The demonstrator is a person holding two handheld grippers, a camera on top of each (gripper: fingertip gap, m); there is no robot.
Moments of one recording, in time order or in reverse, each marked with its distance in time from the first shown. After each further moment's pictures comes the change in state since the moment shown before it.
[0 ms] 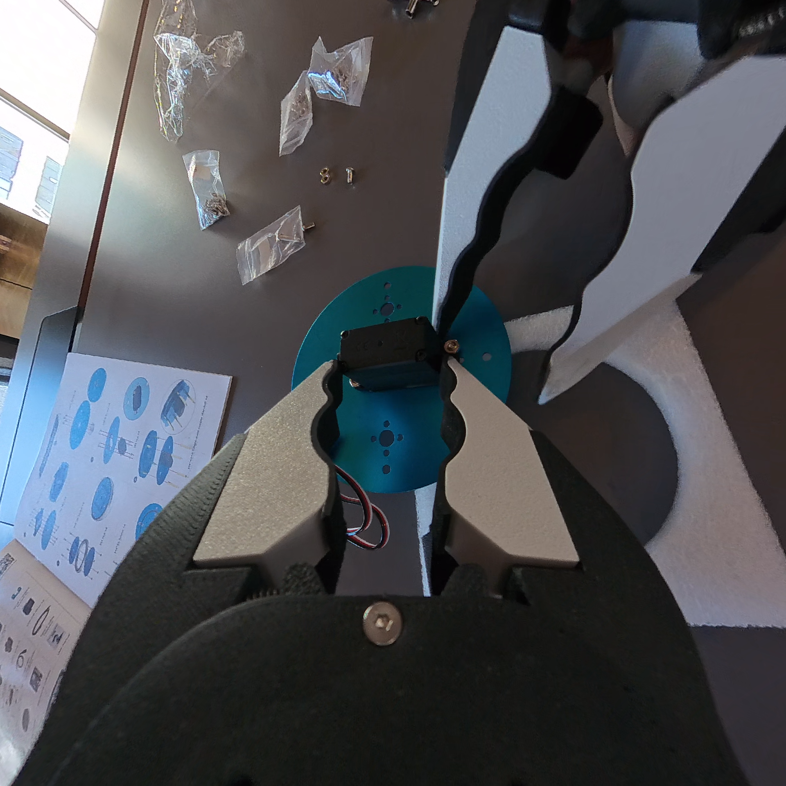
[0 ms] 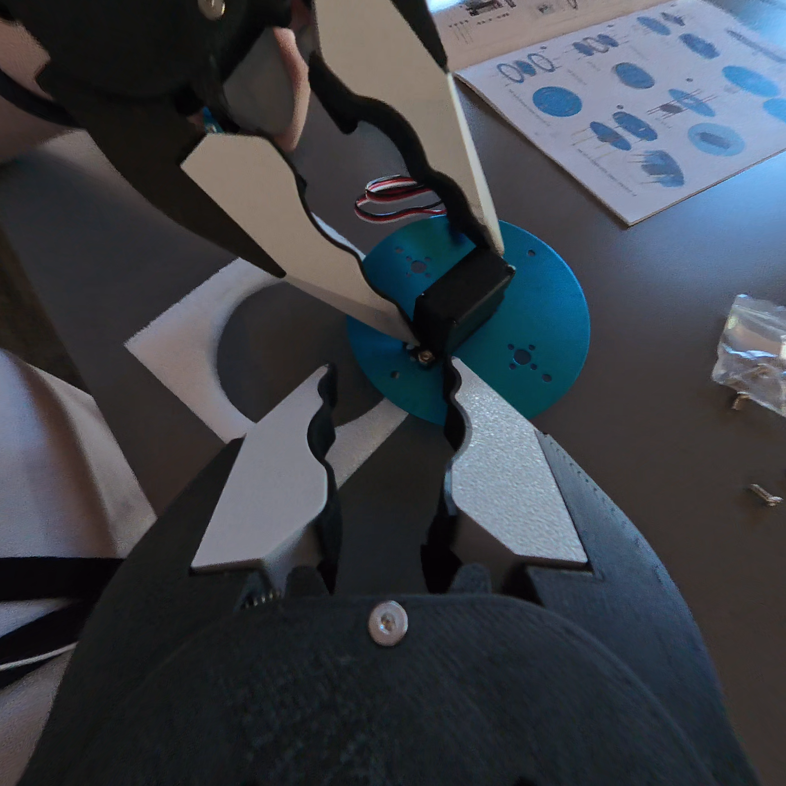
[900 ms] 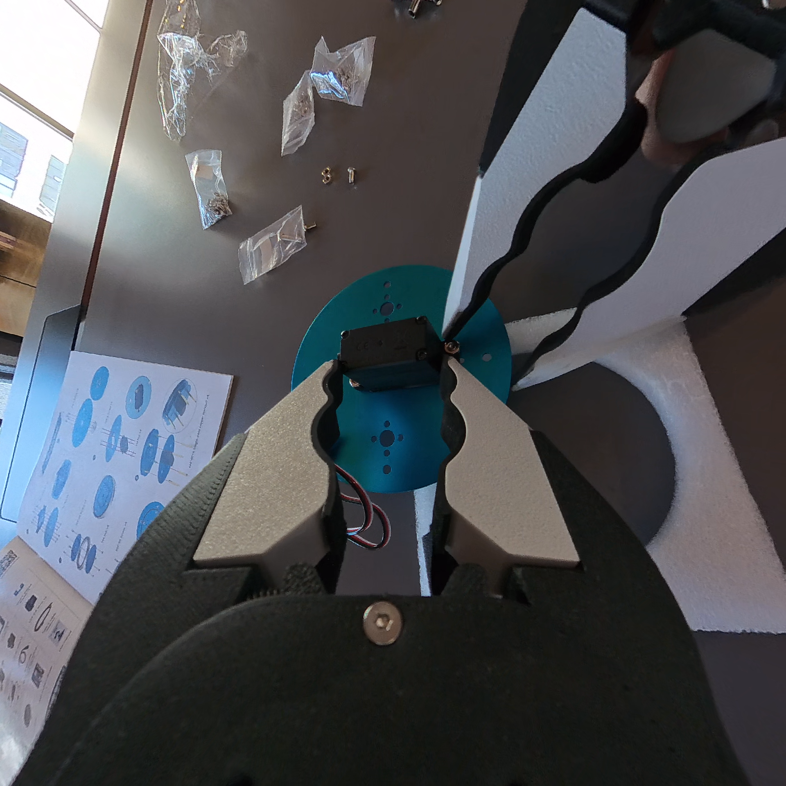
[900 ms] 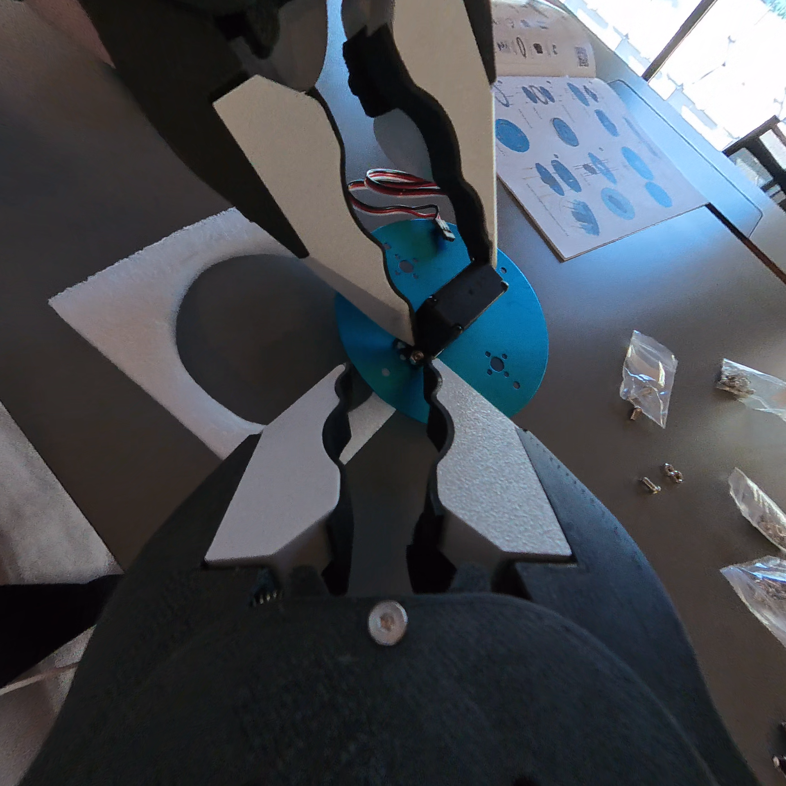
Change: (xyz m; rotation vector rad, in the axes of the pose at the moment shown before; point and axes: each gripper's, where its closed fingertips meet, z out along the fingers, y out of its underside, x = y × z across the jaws) left arm 0.000 0.000 0.000 -0.002 -0.008 -0.001; right arm 0.004 0.001 -0.001 -0.020 0.204 -0.215
